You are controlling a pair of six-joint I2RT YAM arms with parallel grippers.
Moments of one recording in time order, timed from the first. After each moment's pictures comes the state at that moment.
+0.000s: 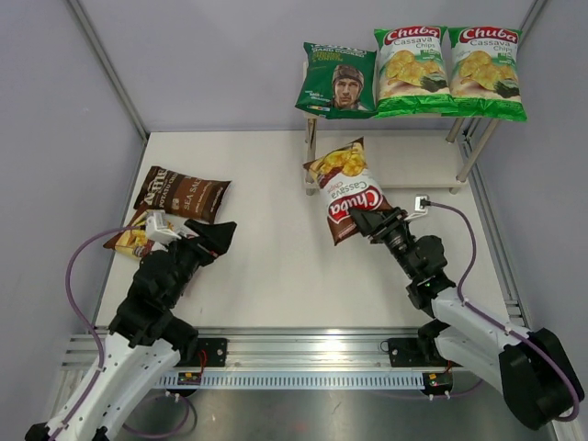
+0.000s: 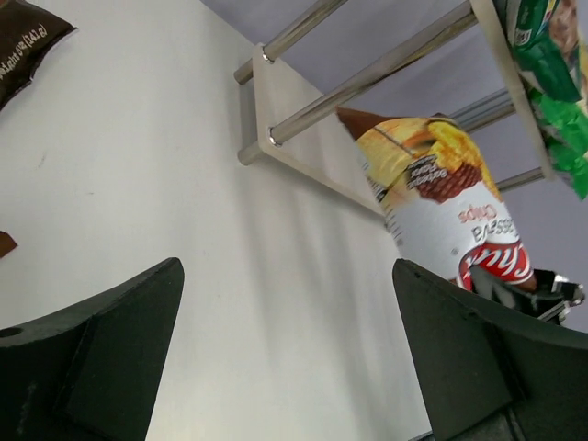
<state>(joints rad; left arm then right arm) -0.49 0.32 0.49 -0.27 -0.20 -0.90 0.51 0.94 0.26 0.85 -0.07 0.94</state>
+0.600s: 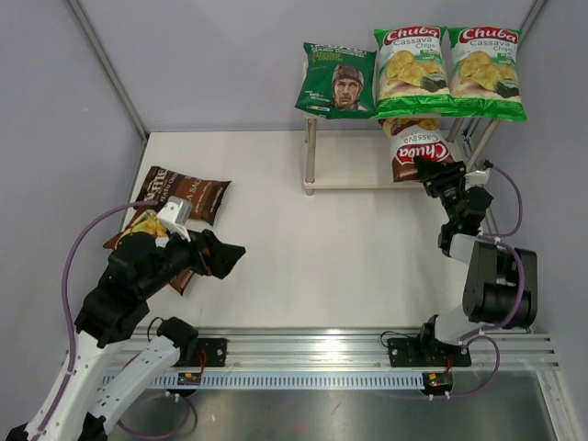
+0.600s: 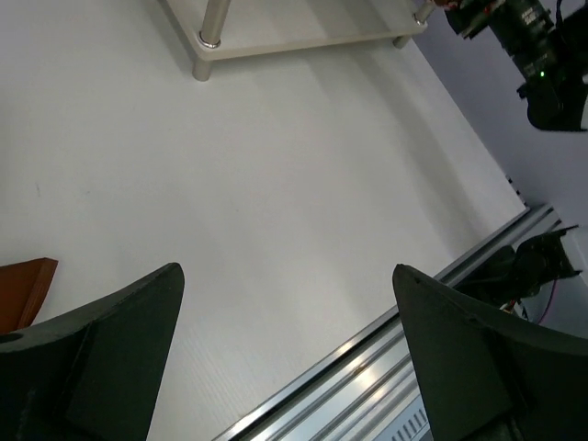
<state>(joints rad) -0.49 0.52 0.92 -0.68 0.19 -0.40 -0.20 1.48 0.57 1.06 -0.43 1.14</state>
